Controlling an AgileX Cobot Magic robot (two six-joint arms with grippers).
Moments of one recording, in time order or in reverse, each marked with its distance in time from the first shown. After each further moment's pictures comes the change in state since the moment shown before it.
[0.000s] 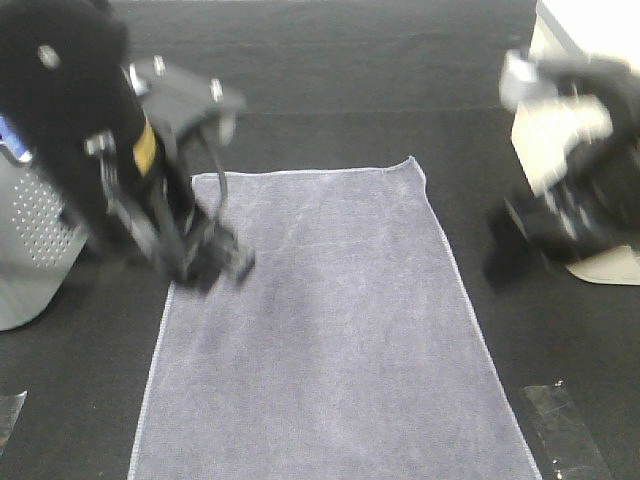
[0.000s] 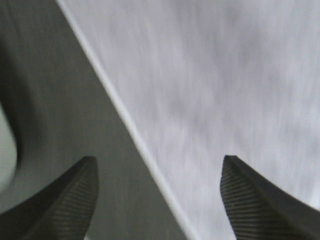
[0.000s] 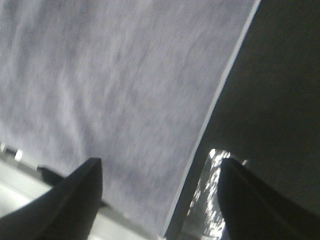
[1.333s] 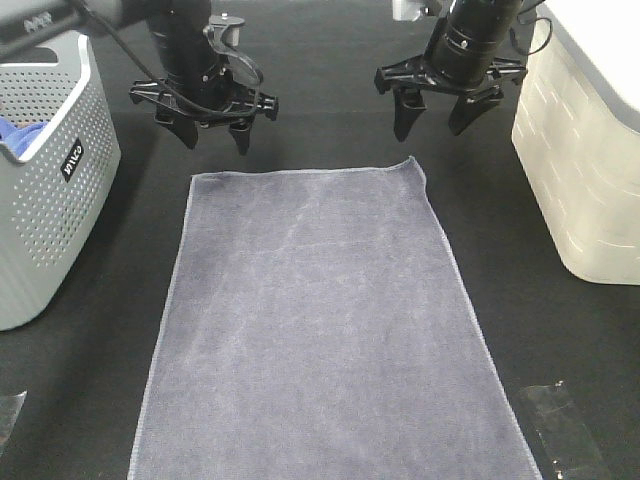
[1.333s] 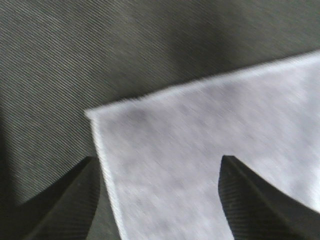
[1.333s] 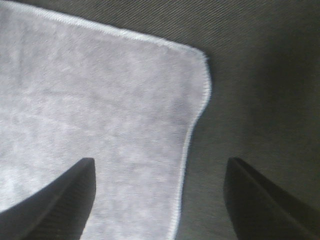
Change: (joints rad) left arm 0.381 0.906 -1.258 -0.140 0.293 0.146; right arm -0.145 0.953 -1.118 -0.059 0.224 0.000
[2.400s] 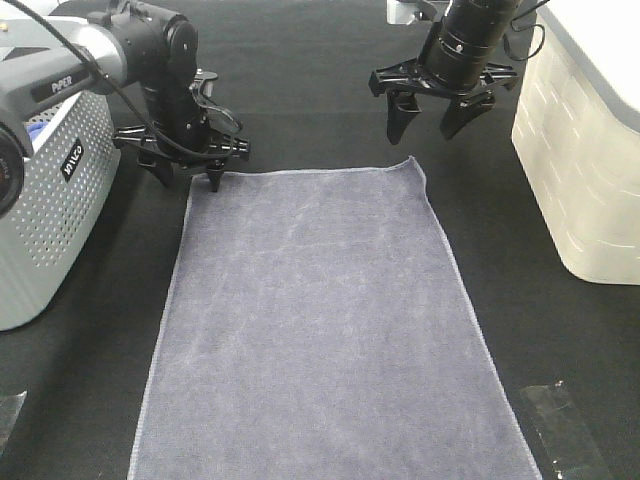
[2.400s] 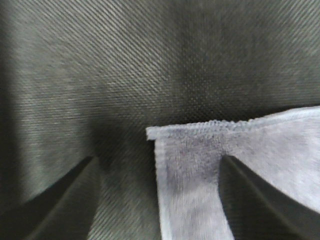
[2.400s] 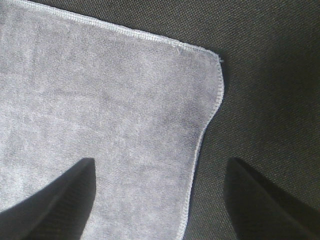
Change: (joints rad) left arm 0.069 0.145 -0.043 0.021 -0.025 -0.038; right arm 0.000 0.005 0.000 0.023 -0.008 -0.016
